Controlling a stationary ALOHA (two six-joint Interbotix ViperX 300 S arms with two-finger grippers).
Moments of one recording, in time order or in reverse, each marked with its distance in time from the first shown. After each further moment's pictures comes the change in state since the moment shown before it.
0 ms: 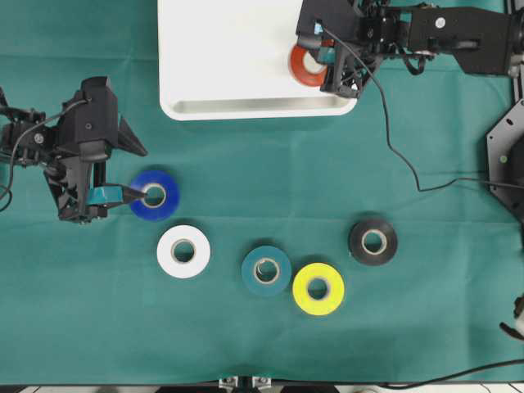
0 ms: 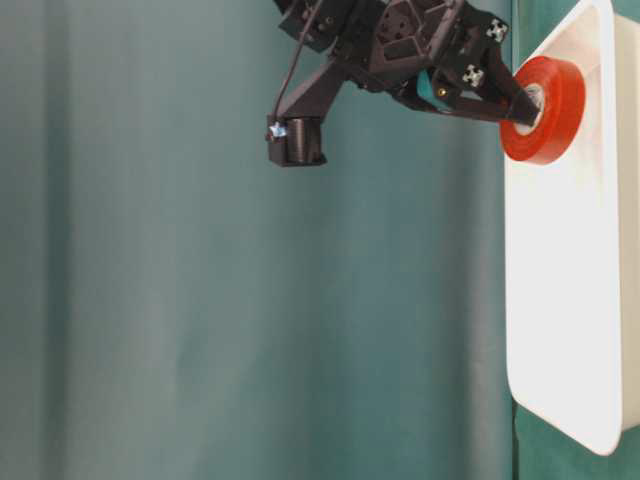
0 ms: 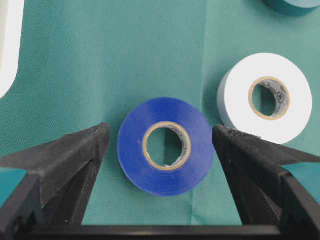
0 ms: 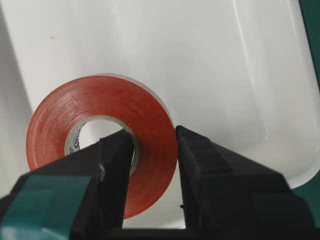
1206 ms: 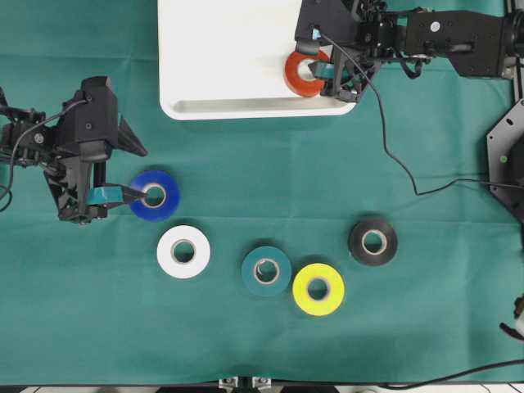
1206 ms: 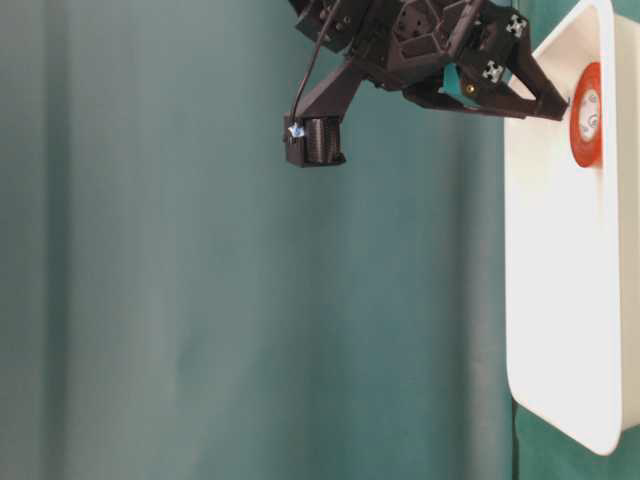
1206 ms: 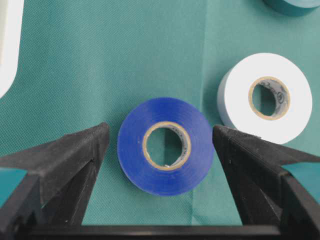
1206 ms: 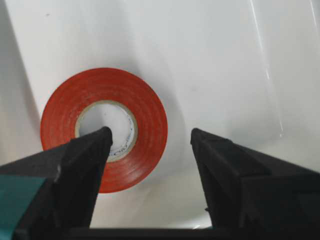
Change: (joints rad) left arm 0.000 0.000 0.000 0.000 0.000 0.000; right arm 0.002 0.021 0.011 0.000 -0.015 0.003
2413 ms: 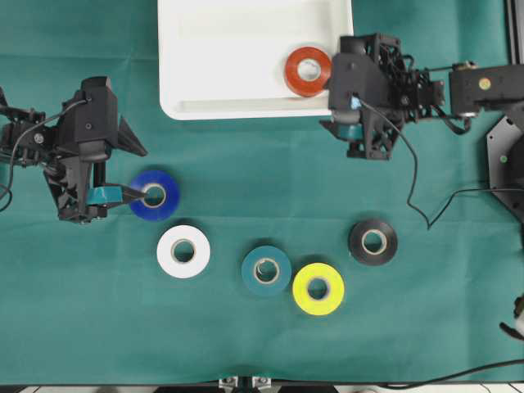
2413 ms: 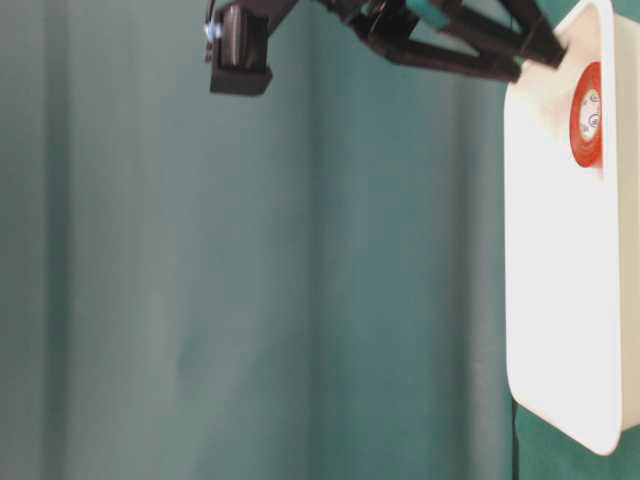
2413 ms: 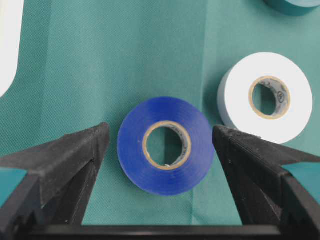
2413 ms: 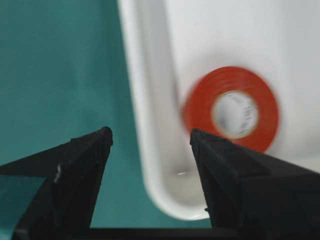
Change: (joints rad) left arm 0.000 0.002 0.002 0.000 0.000 0.000; right arm 0.264 -0.221 0.147 0.006 -0.006 0.097
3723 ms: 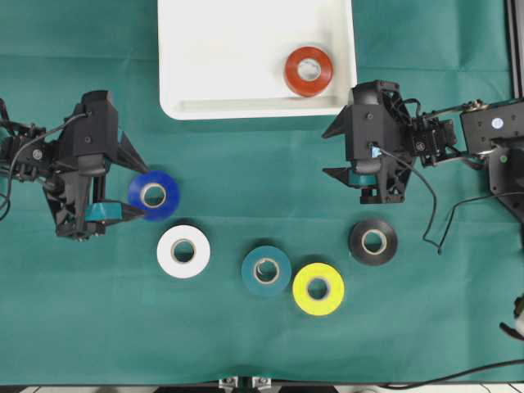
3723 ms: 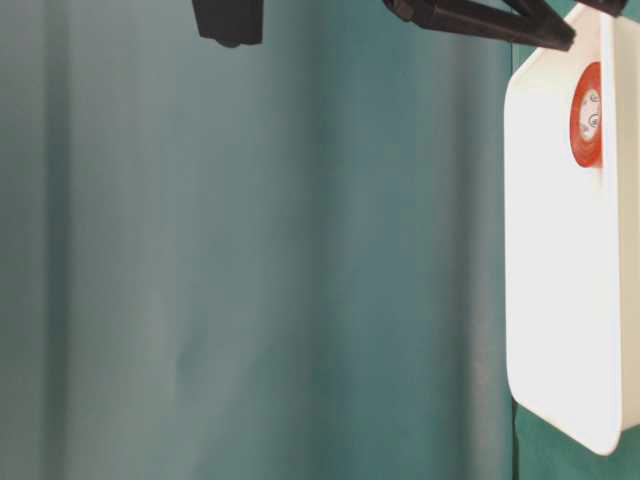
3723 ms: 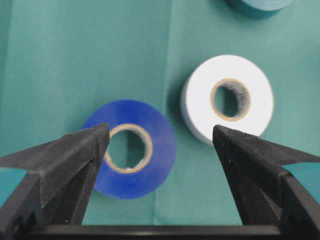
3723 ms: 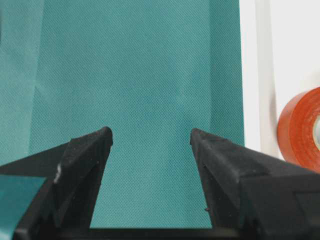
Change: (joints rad) left arm -0.074 0.005 -0.020 0.002 -0.011 -0.071; right arm 0.135 -0.017 0.067 0.000 -0.117 0.077
